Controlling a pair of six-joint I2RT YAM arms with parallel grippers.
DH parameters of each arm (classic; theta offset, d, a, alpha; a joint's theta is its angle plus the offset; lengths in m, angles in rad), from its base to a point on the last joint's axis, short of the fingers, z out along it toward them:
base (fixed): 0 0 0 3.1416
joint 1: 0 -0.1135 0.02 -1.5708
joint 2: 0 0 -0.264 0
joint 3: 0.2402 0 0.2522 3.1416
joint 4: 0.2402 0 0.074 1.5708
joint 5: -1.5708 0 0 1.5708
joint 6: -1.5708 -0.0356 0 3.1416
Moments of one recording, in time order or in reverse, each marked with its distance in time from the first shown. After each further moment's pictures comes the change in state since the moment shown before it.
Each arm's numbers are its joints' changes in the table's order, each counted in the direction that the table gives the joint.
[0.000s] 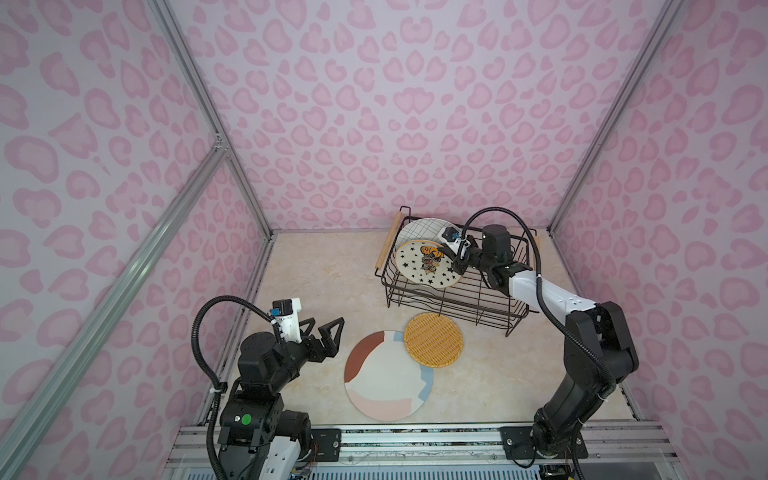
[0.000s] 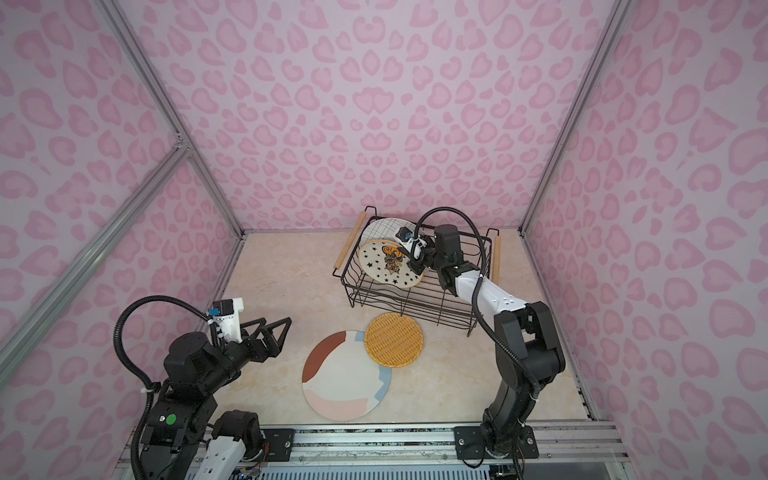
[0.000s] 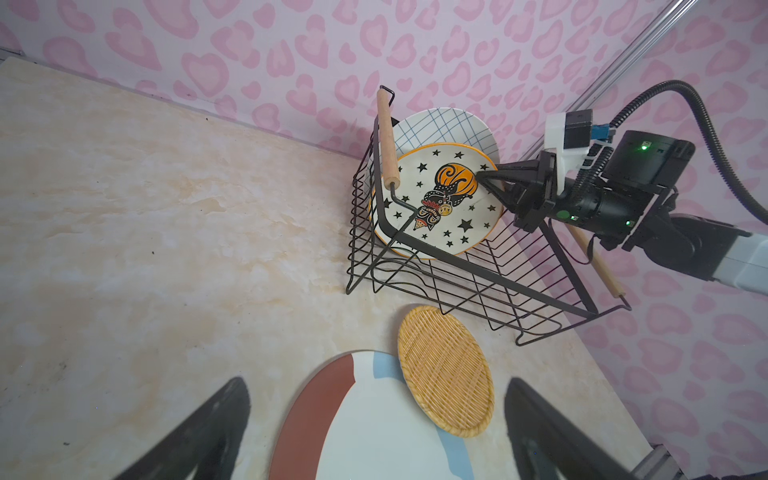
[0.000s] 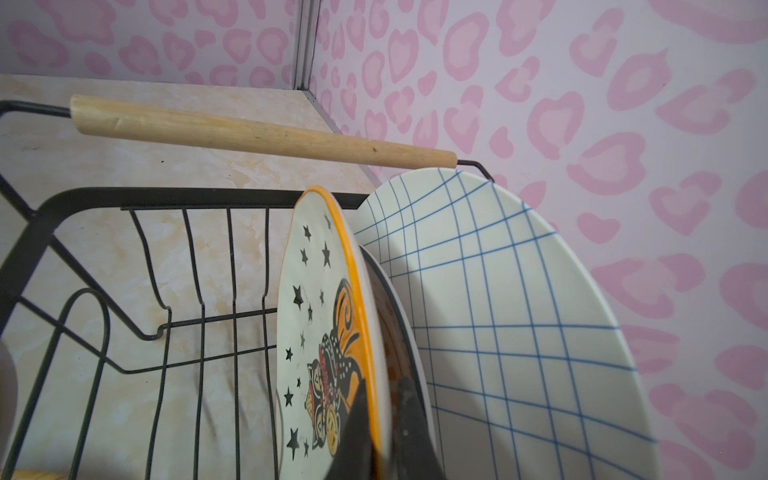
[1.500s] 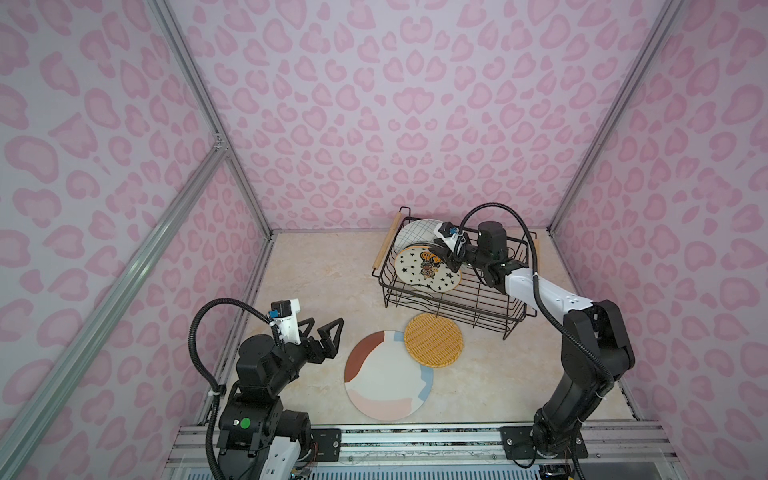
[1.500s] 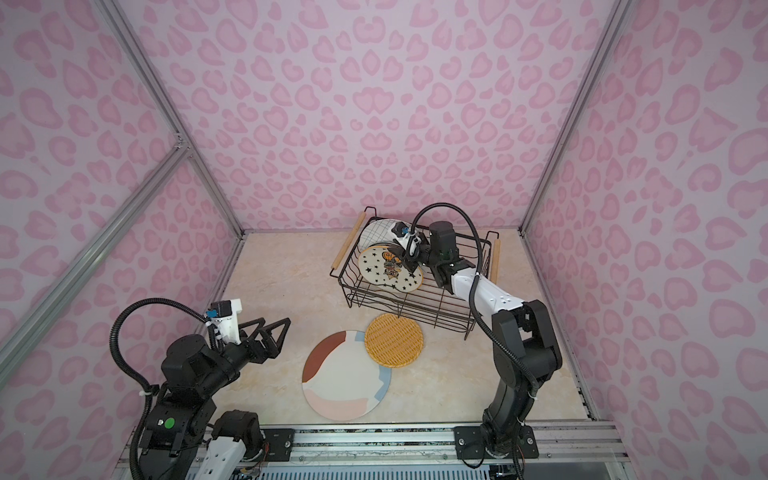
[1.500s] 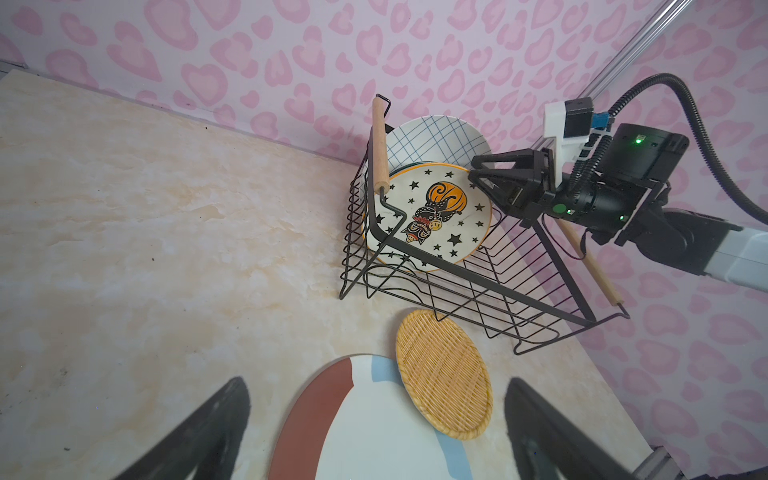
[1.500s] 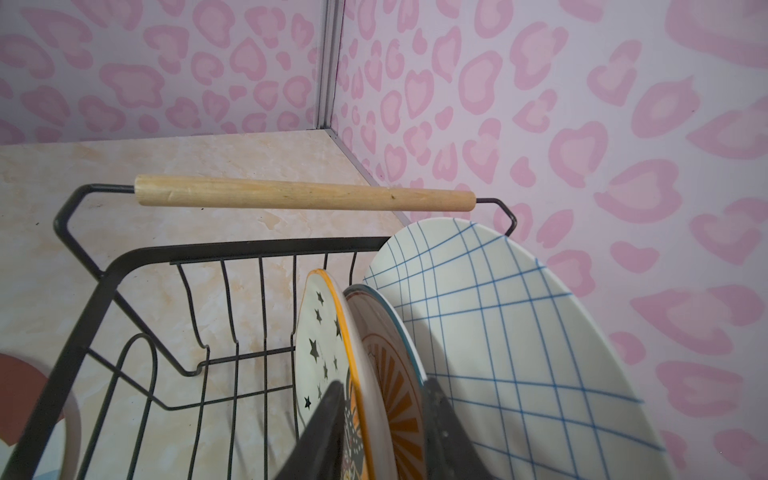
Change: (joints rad) left arm 0.000 0.021 0.000 0.000 0.001 0.000; right arm -0.023 -0.018 0.048 -0.014 0.059 -0.105
